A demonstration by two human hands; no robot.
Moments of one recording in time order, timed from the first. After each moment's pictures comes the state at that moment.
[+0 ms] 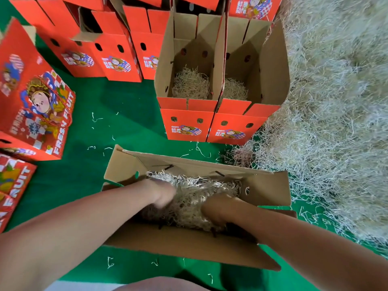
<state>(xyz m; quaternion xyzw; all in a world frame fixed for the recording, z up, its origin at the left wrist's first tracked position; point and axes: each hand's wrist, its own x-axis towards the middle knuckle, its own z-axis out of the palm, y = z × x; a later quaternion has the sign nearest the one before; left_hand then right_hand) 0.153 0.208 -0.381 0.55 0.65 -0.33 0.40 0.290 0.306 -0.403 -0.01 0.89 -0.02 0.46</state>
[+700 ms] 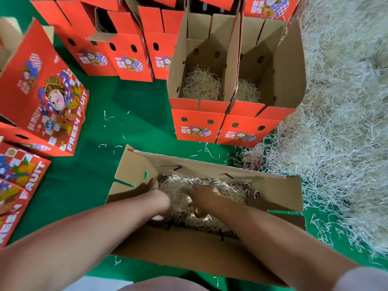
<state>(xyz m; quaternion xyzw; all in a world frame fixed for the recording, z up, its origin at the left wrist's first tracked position) 0.164 0.194 -0.400 0.48 0.59 -0.49 0.43 0.245 0.287 -0.431 0.09 0.90 -0.11 0.42</state>
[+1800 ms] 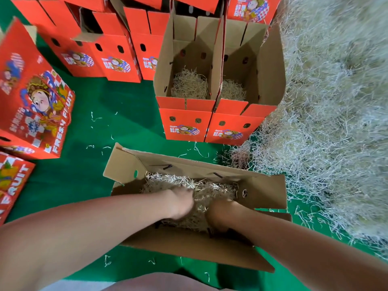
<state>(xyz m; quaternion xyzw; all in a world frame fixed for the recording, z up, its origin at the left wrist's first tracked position) 0.200 0.216 -0.400 0.63 0.62 -0.32 0.33 0.302 0.300 -0.386 -0.05 0.86 0.03 0.51</state>
